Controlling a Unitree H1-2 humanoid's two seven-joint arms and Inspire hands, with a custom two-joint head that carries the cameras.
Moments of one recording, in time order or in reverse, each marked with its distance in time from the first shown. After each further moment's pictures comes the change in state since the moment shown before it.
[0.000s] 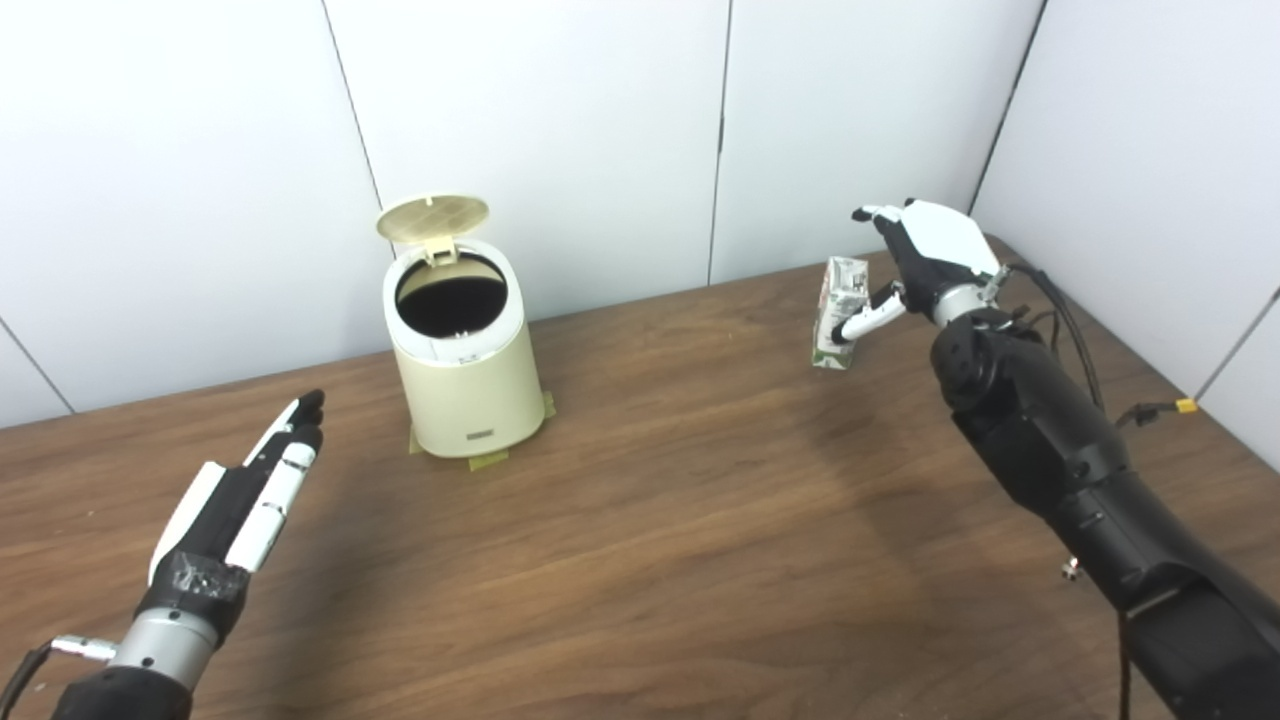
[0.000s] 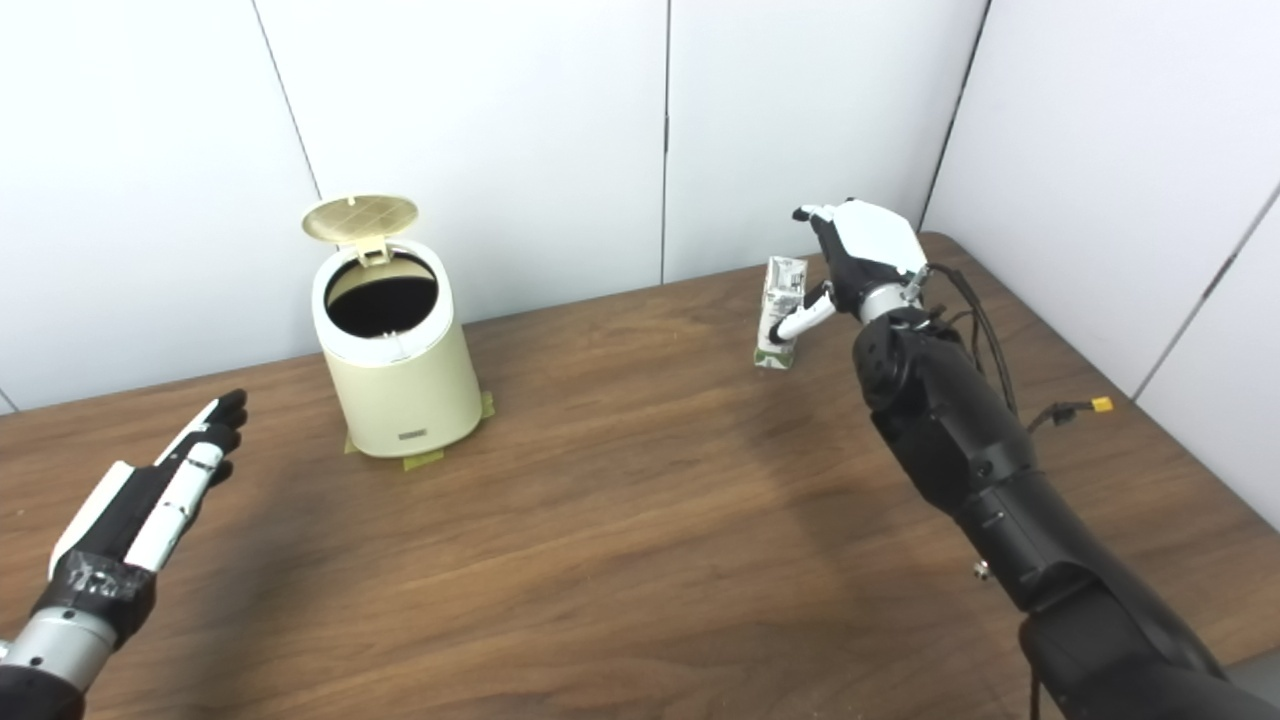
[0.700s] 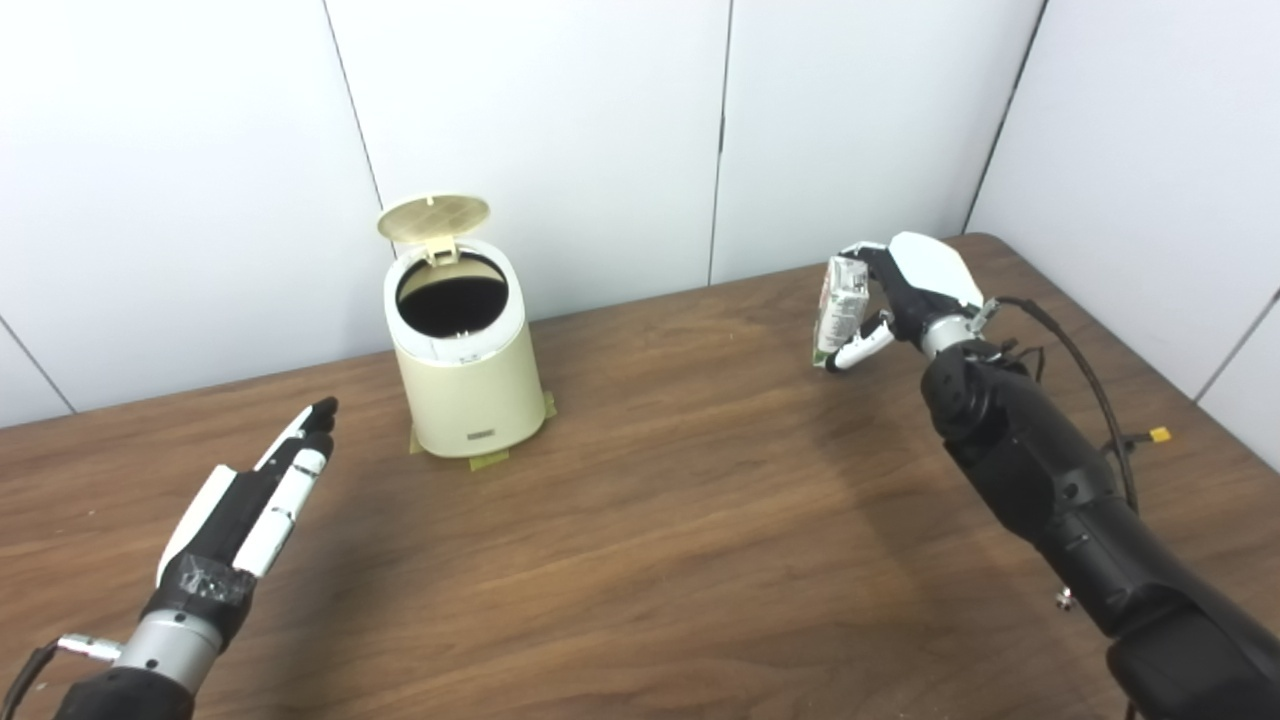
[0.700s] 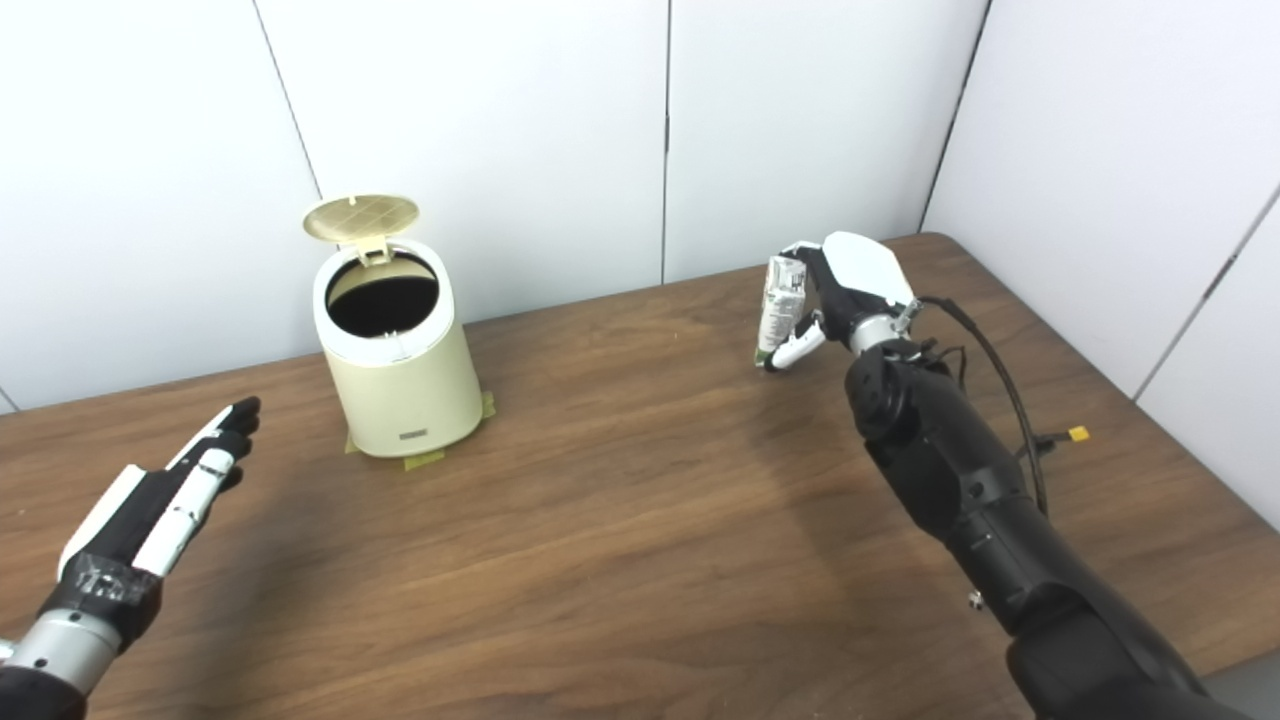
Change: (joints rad) left arm 0.000 0.006 -0.007 -0.001 0.010 0.006 -0.028; right arm 0.030 0.040 -0.020 0.077 0.058 -0.123 -0.097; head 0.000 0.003
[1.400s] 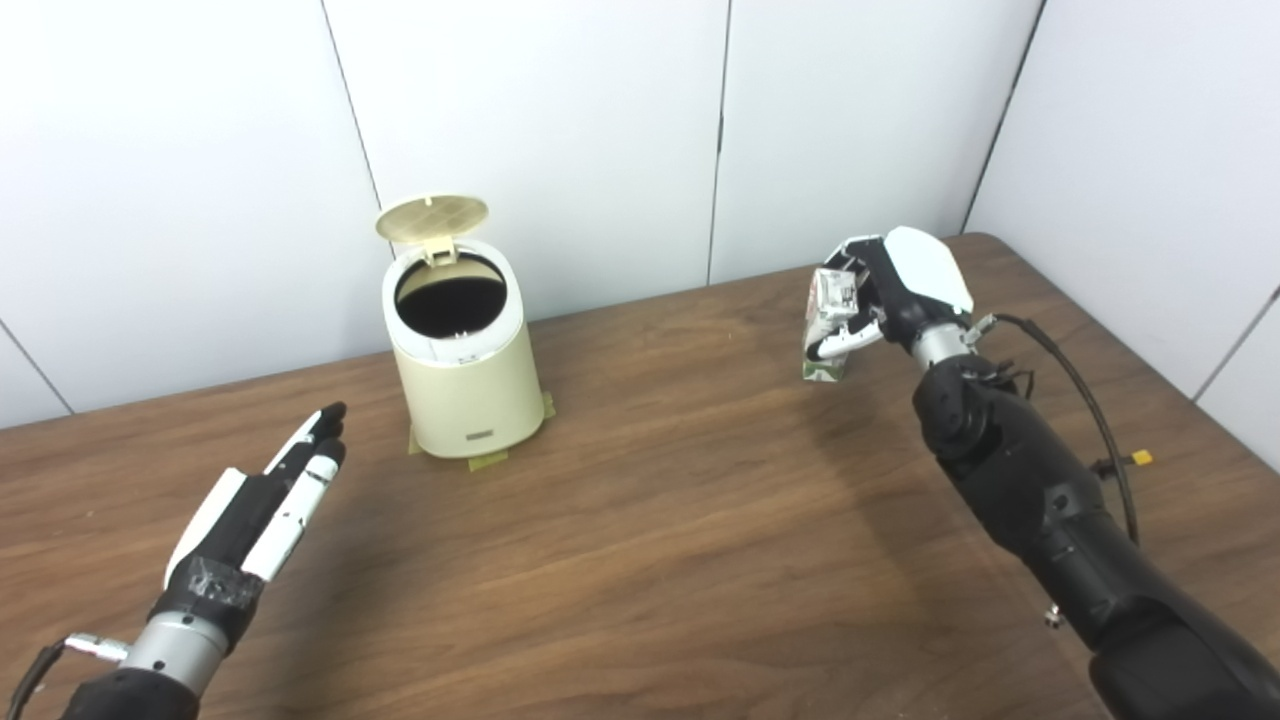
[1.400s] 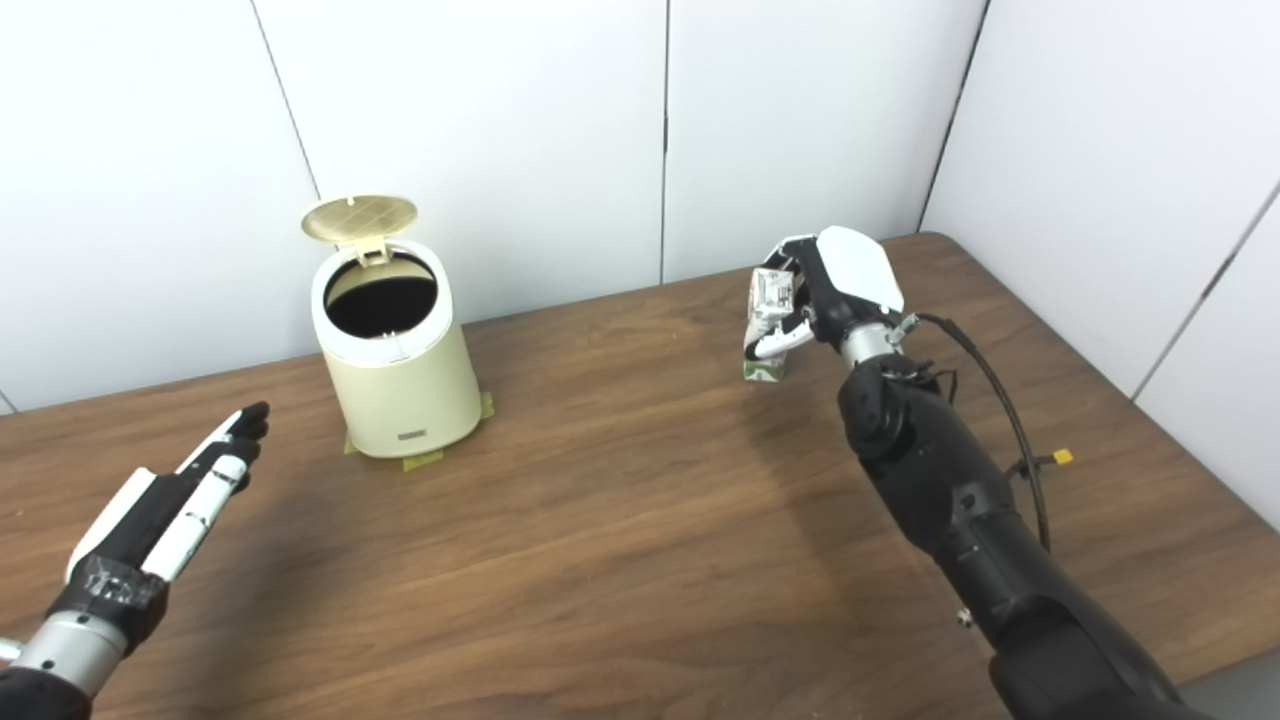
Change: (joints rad) left arm 0.001 0.011 -0.022 0.001 0.004 0.000 -0.006; right arm 0.018 0.046 -0.036 0.048 0.046 -0.150 -0.170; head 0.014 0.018
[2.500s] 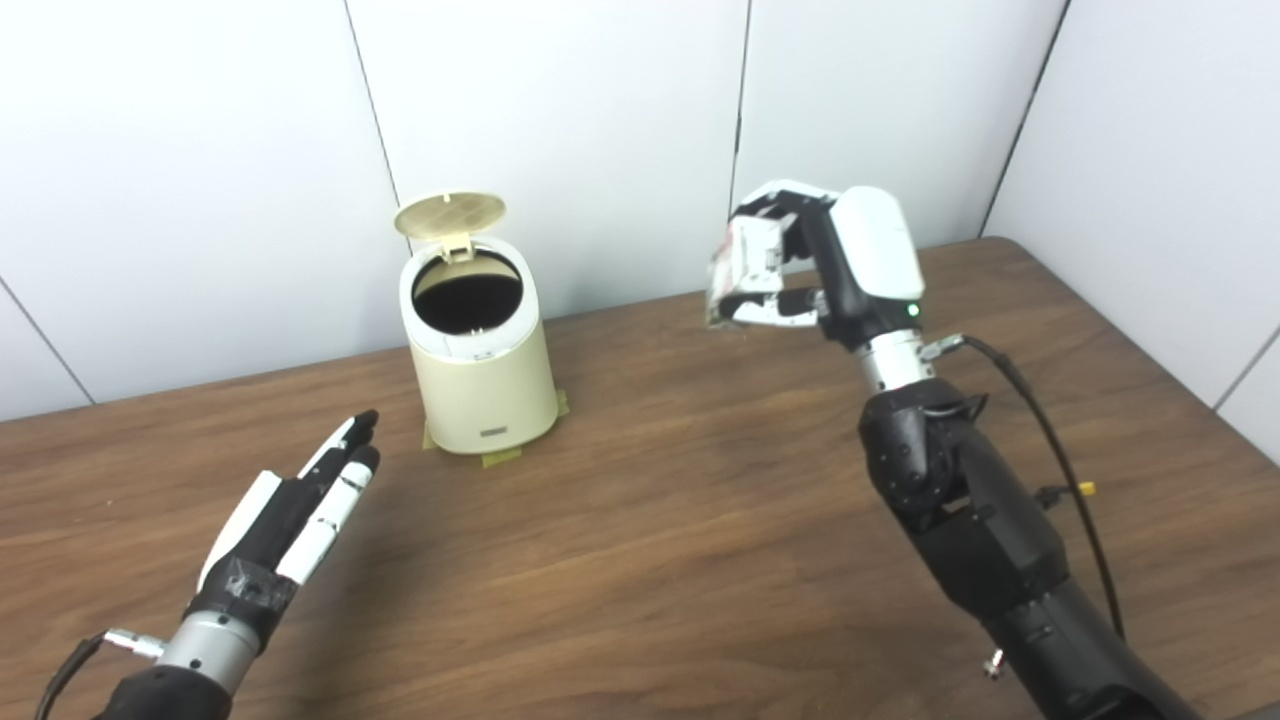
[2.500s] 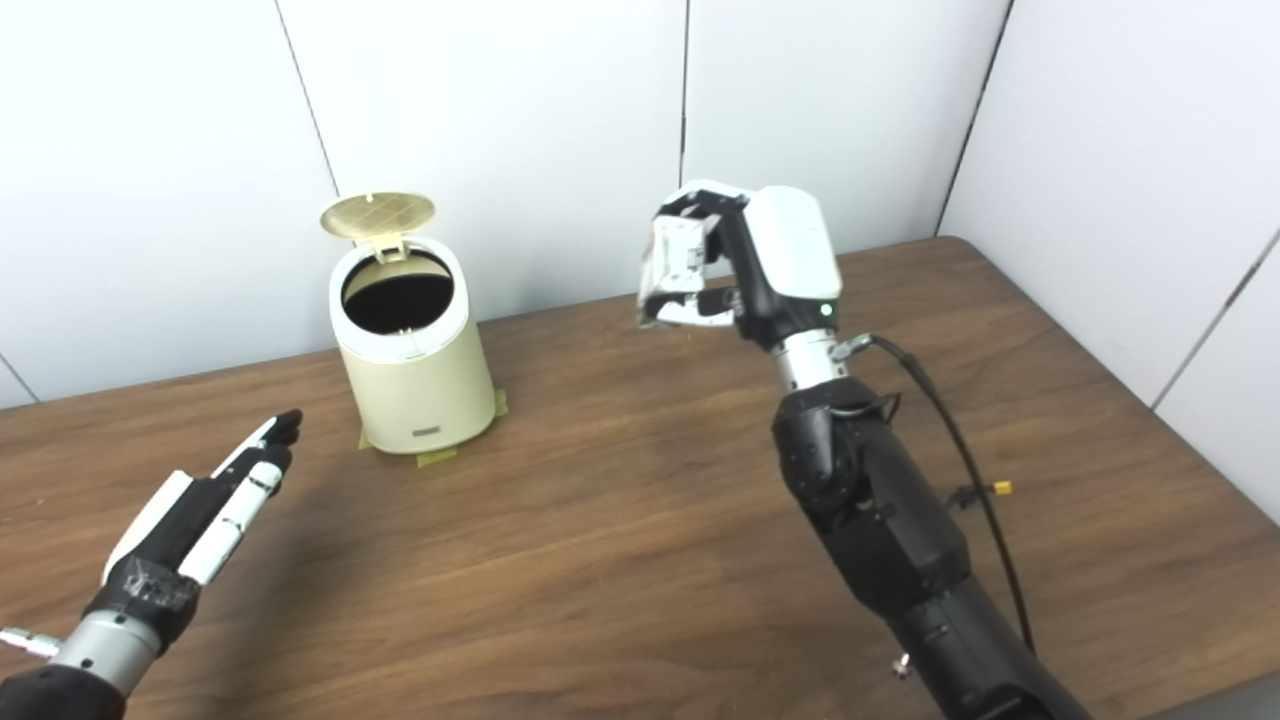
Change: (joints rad) left arm 0.026 -0.012 -0.022 -0.013 0.044 -0.003 0.014; right arm 0.066 0.165 0.041 -0.436 -0.117 -0.091 -0.072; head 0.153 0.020
